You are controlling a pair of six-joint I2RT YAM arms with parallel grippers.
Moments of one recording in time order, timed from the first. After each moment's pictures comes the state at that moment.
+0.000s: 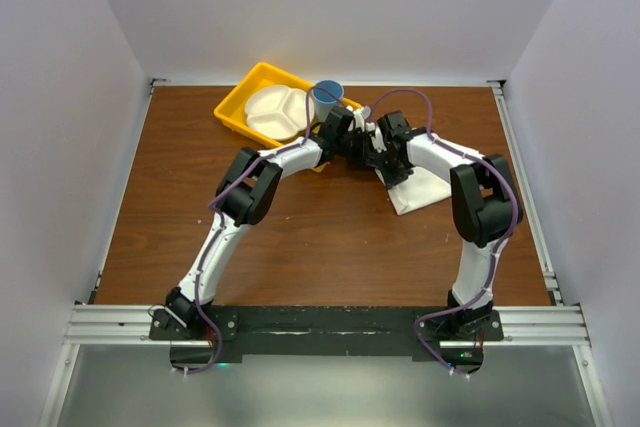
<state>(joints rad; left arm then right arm) -0.63 2.52 1.93 -0.05 0.54 -0.70 0.35 1.95 1.33 -0.61 0.06 -0.01</state>
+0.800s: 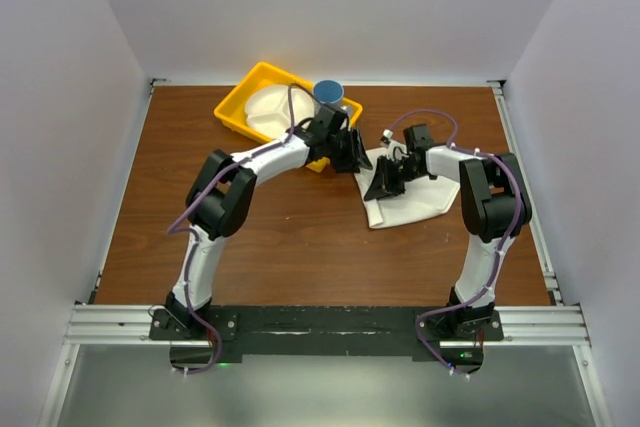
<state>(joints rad) -0.64 2.19 1.70 -0.26 0.33 -0.80 0.21 1.96 1.17 -0.43 -0.65 0.22</state>
